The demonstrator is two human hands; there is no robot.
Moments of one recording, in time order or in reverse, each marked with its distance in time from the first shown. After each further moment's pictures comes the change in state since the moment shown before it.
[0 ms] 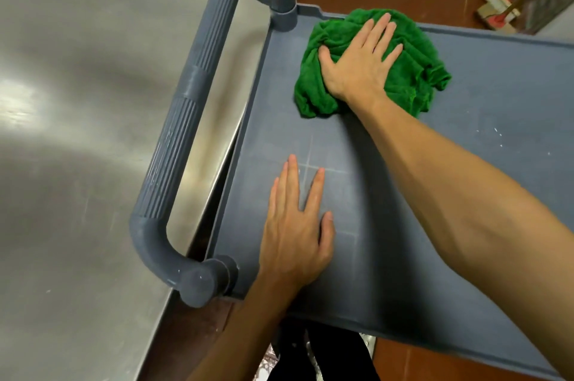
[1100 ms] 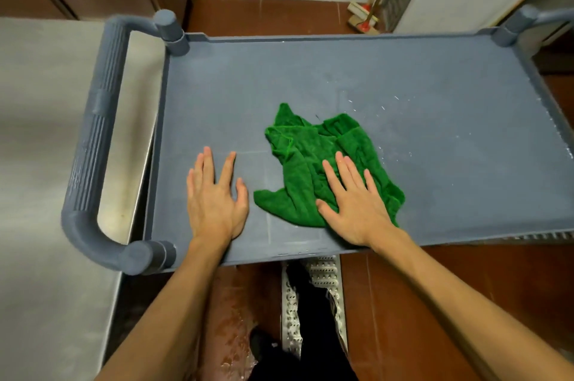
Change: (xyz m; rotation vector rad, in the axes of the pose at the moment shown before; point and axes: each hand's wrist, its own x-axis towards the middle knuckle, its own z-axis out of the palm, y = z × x) left_hand 0.012 0.008 0.002 0.114 0.034 -0.024; right_hand -0.282 0.213 -0.058 -0.125 -0.292 -0.144
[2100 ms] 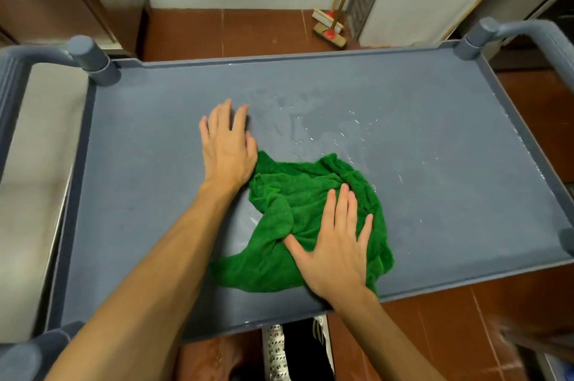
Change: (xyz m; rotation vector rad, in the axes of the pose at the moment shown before) left_hand 0.162 0.144 0.045 -0.089 -0.002 0.225; right_hand 0.008 0.027 0.012 0.158 0.246 0.417
